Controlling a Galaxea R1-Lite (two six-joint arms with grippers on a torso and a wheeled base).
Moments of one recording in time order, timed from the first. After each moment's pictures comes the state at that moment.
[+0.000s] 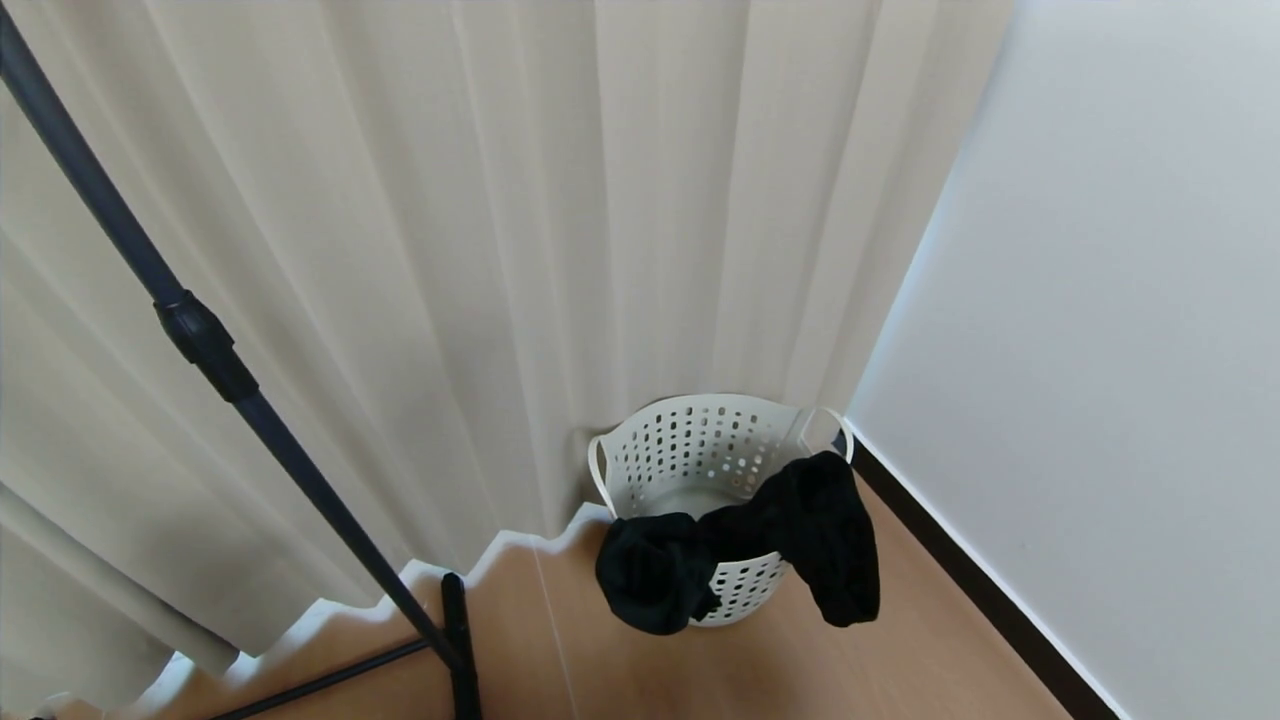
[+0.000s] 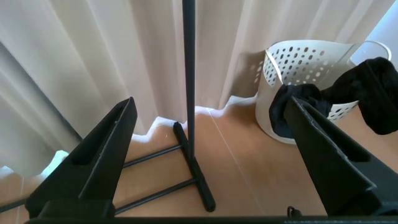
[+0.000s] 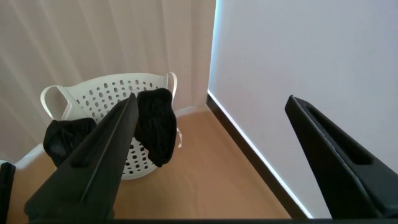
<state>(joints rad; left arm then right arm) 0.00 0.00 -0.02 0.05 0.01 0.00 0.00 0.01 0.00 -0.10 -0.10 0.03</state>
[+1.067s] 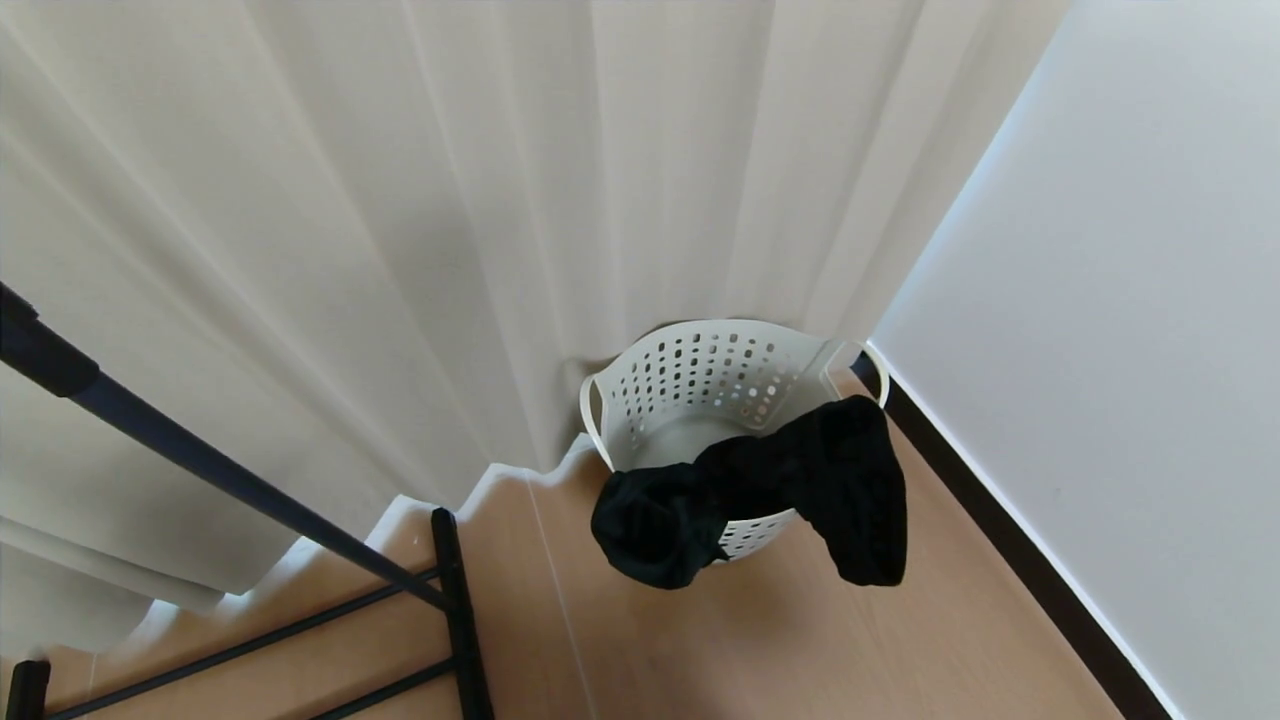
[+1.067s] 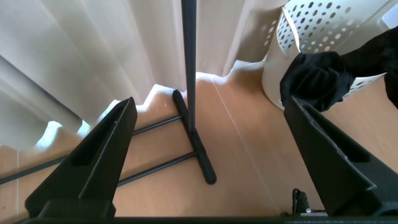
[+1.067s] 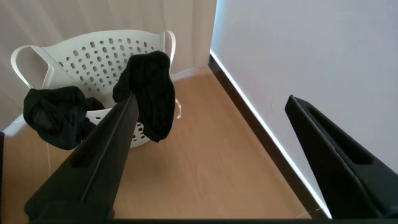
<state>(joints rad) 0.00 0.00 -0.02 0.05 0.01 0.00 0.00 0.01 0.00 -0.10 -0.10 0.03</state>
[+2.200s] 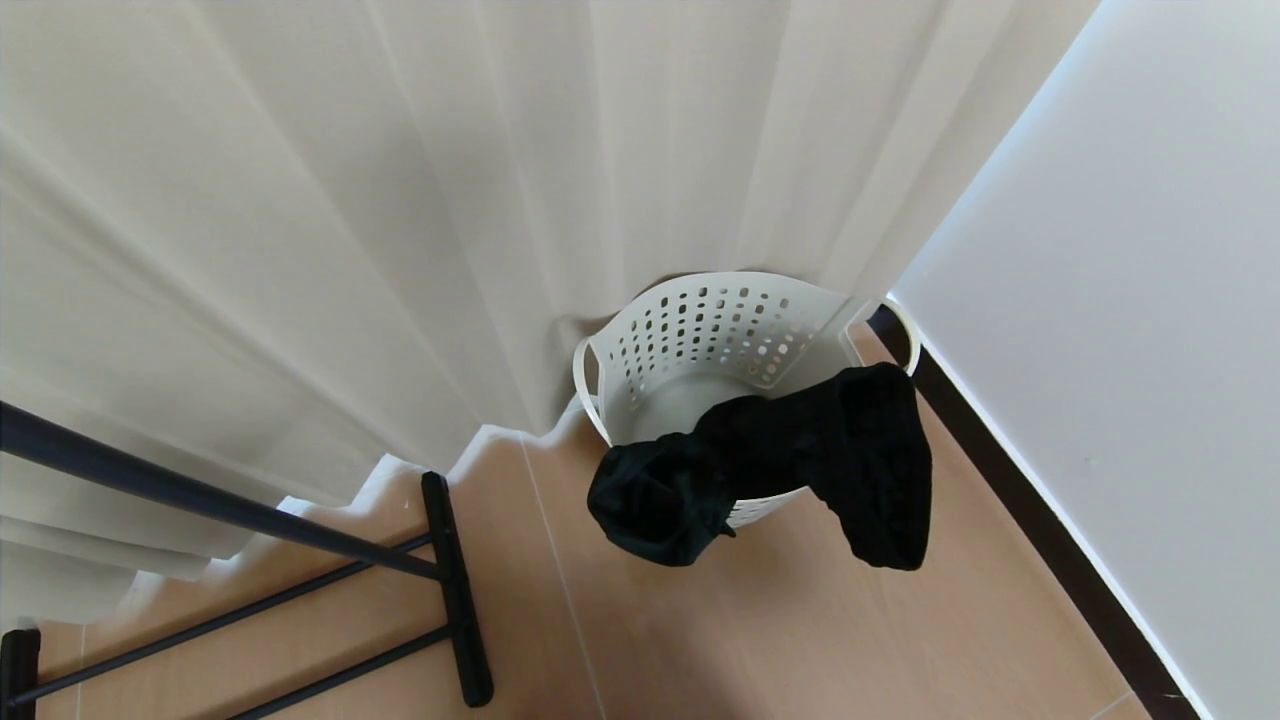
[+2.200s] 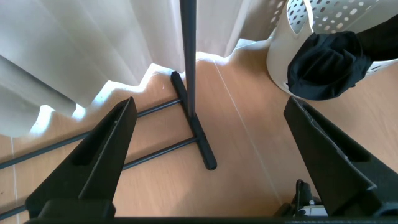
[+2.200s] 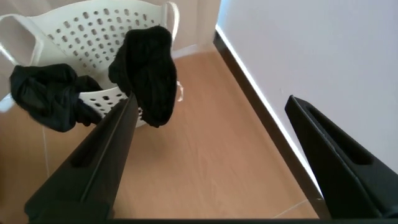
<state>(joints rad) 0.00 0.00 -0.02 0.05 0.01 0.00 0.00 0.01 0.00 -0.10 -0.08 0.02</state>
